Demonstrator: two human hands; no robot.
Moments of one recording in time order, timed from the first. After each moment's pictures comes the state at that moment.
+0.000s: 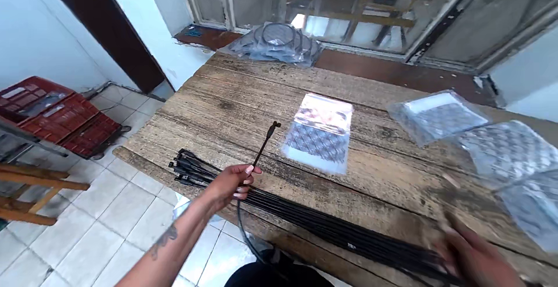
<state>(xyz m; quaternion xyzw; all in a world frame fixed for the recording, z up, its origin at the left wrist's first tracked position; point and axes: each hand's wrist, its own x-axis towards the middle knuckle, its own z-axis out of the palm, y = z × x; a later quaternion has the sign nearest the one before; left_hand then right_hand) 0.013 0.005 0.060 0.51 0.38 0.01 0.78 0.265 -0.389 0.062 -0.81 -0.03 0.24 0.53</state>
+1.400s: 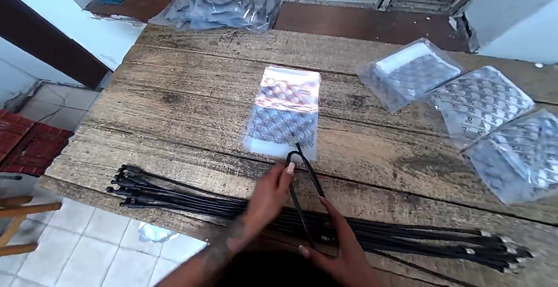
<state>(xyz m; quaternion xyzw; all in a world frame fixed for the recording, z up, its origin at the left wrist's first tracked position) 0.154 -0.096 -0.006 0.81 0.26 0.09 0.51 0.200 -0.322 0.000 -0.84 -0.26 0.28 0.38</state>
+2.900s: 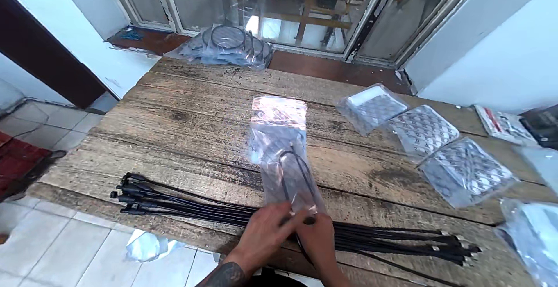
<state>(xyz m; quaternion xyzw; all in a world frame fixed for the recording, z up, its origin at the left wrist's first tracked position) 0.080 -0.134 -0.006 0.93 0.04 0.31 0.19 0.169 -0.259 0.012 -0.89 -0.12 0.15 0.41</state>
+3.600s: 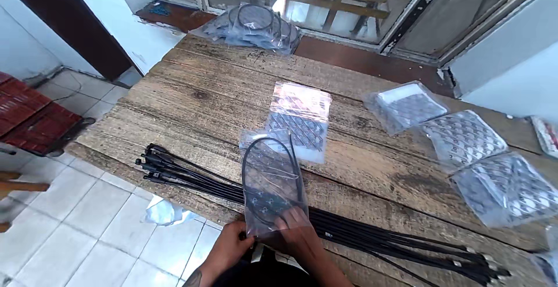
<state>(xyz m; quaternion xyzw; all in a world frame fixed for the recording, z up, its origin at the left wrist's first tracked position) -0.031 -0.107 -0.059 0.77 0.31 -0.05 0.55 0.147 -0.259 -0.071 -0.74 -0.64 -0.08 0.18</state>
